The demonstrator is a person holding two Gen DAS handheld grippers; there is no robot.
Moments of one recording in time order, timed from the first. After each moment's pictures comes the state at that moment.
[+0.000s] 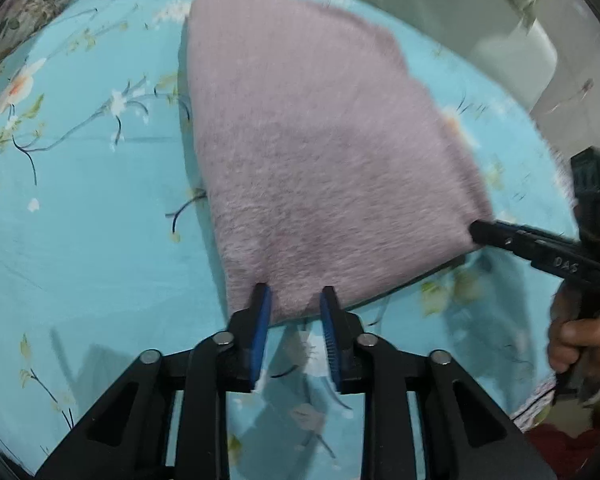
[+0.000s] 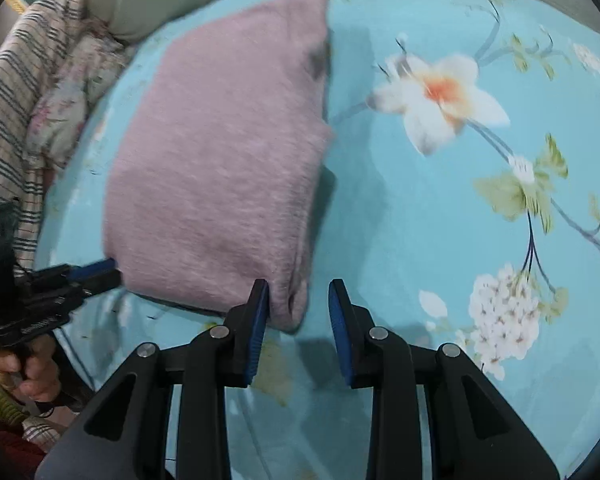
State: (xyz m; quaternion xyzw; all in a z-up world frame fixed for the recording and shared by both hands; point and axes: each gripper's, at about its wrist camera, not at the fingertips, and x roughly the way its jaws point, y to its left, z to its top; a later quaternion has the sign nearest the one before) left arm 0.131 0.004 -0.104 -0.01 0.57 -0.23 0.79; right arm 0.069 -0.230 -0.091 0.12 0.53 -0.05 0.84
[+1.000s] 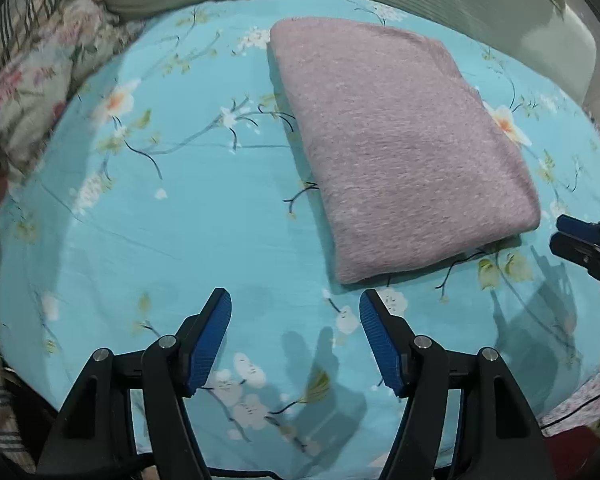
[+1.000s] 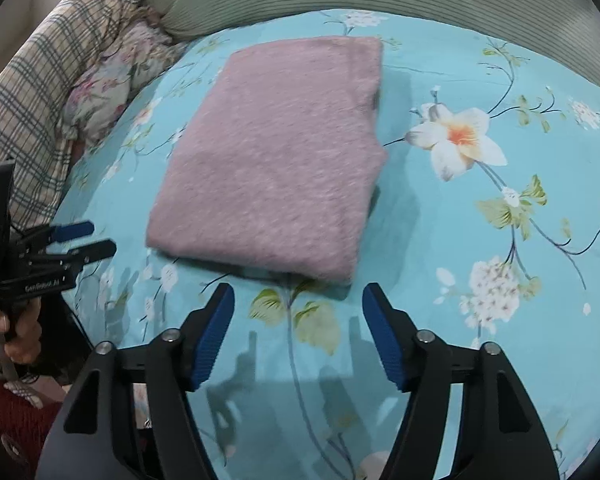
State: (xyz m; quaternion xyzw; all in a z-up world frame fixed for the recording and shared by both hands) left arm 0.093 0.034 -0.055 0.08 0.55 -0.10 0.83; right arm 0.028 -0.176 -0.050 0.06 0.50 -0.01 0.86
